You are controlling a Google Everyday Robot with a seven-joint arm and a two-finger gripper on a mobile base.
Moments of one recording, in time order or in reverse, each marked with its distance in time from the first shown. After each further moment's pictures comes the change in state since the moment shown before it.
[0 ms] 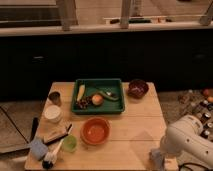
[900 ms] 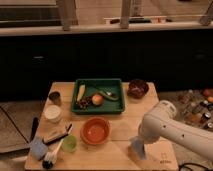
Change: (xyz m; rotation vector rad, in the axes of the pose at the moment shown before) arm -0.030 -0.122 -0.046 0.097 0.019 -0.297
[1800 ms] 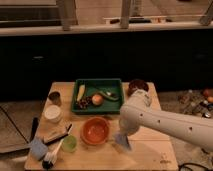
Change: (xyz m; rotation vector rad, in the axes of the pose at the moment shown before) arm -0.012 -0.096 -0.011 0.016 -0.025 -0.253
